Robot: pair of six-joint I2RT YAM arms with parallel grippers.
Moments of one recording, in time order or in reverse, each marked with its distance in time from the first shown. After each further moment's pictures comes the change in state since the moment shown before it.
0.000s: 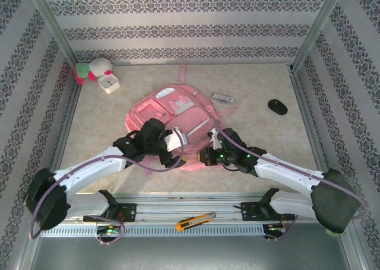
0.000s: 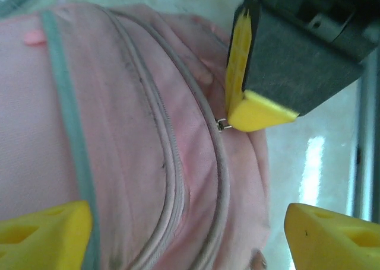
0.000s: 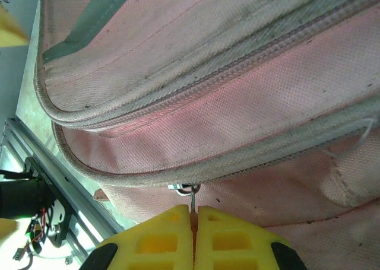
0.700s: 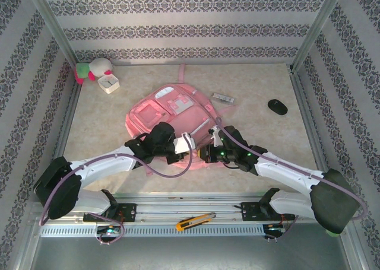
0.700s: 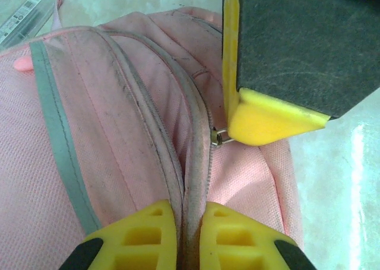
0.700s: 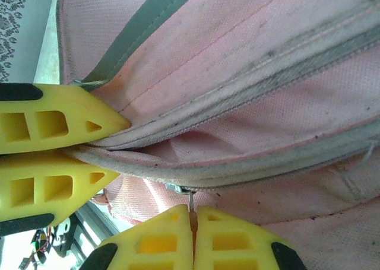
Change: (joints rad) left arm -0.044 0.086 -0.043 0.189 -0.076 0.075; right arm -0.026 0.010 0.011 0.024 -0.007 -0.007
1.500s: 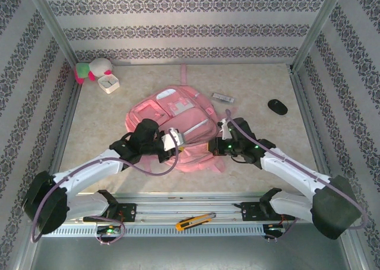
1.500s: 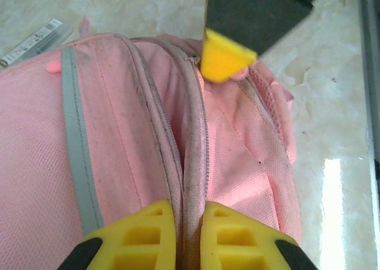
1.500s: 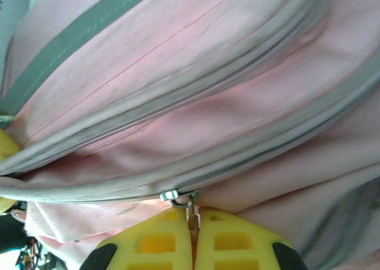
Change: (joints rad) left arm 0.132 -0.172 -0.057 -0.043 0.192 -0.014; right arm -0.166 -0.049 0.070 -0.177 -0.037 -0.093
